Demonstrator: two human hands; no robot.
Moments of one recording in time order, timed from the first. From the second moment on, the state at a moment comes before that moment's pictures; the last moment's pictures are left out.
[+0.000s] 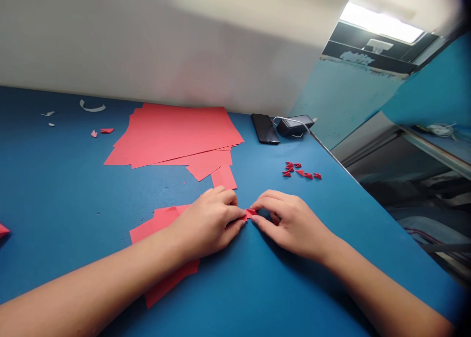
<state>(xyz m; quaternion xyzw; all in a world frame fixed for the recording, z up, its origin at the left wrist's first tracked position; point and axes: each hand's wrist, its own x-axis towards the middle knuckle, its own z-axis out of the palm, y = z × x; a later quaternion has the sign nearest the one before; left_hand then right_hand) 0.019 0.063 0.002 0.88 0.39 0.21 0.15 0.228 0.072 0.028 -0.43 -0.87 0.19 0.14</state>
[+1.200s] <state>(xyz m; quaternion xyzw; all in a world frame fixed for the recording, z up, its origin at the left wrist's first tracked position) 0.014 0.069 0.009 0.94 0.32 0.10 -0.03 0.214 0.069 0.019 -0.55 -0.80 0.18 0.16</state>
